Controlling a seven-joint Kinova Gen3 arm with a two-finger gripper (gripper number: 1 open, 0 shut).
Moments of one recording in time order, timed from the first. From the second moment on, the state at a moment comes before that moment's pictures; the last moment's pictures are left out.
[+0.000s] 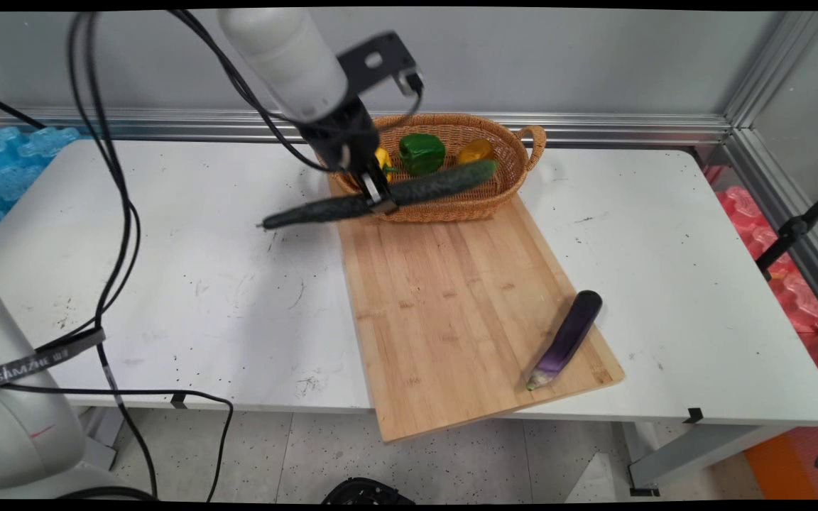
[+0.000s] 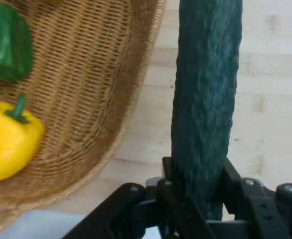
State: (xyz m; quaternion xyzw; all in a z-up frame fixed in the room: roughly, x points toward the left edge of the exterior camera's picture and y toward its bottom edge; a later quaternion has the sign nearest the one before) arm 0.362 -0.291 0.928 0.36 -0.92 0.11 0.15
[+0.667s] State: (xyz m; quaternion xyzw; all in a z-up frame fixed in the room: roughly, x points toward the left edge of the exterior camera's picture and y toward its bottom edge) arm 0.393 -0.321 0.978 0.38 -0.90 0.16 0.16
